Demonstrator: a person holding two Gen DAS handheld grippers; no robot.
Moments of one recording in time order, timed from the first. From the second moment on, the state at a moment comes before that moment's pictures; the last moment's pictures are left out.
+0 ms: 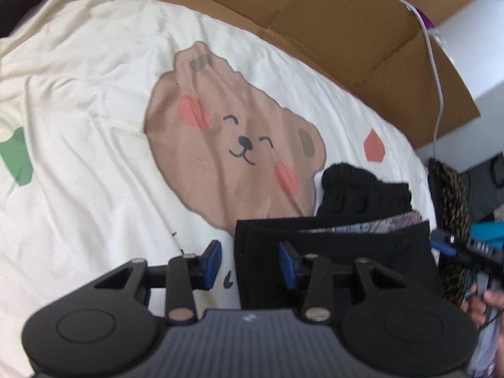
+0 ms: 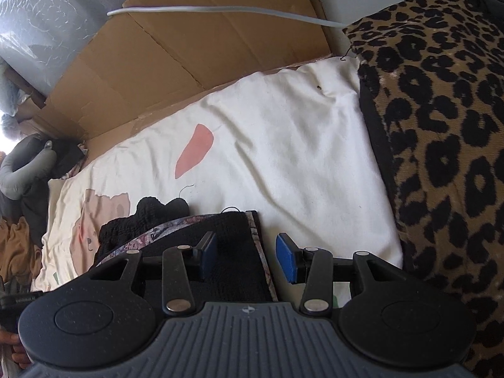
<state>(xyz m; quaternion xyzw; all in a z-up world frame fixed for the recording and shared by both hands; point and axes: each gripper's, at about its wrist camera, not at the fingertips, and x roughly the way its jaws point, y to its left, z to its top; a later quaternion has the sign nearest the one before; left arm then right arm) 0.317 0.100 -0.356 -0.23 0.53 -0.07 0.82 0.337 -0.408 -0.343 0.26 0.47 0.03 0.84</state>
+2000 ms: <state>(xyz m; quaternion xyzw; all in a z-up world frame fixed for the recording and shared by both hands) 0.301 0.103 -0.341 -0.19 0.50 -0.07 0.84 0.359 -0.378 -0.351 0.16 0.47 0.05 0.87</state>
